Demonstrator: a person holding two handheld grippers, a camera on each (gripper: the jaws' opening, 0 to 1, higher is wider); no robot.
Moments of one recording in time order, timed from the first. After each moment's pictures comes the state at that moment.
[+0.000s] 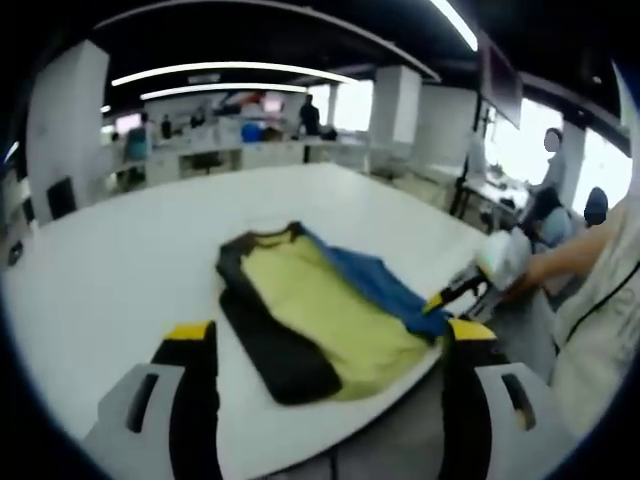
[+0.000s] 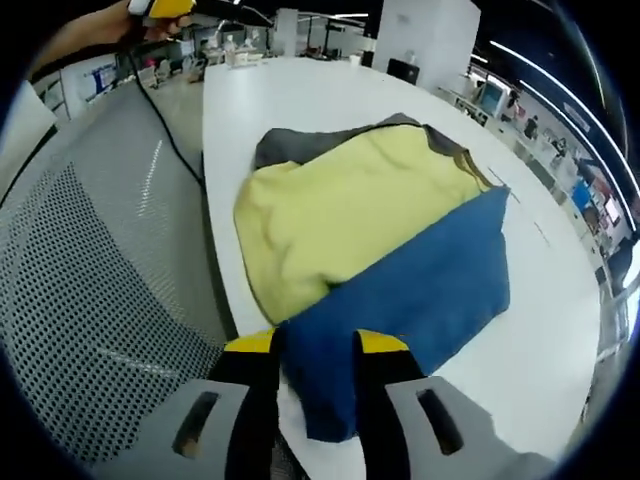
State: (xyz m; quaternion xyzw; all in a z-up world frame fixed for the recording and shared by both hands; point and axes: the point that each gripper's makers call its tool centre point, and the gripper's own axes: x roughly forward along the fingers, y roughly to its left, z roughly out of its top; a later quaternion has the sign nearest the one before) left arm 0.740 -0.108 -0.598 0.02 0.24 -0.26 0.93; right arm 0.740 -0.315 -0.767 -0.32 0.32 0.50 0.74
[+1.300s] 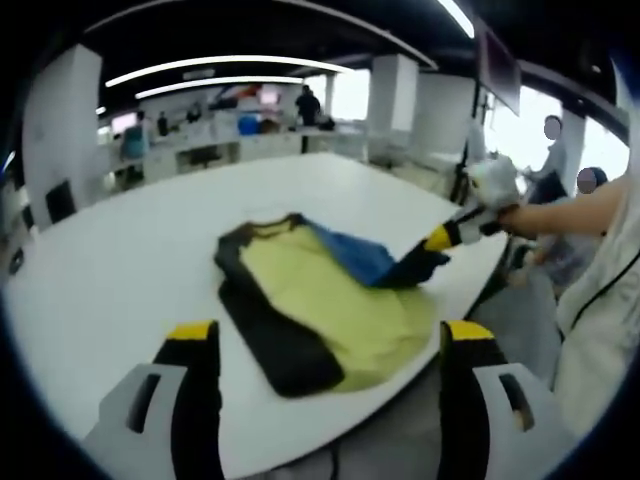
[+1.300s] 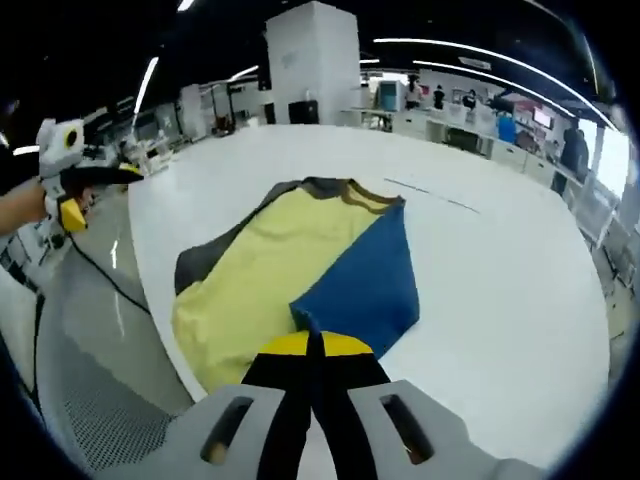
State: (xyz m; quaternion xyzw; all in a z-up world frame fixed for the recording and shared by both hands) left arm 0.737 -0.110 -0.610 0.04 0.26 -0.27 0.93; right arm 0.839 -0.363 -0.673 -0.07 0.30 0.36 0.88
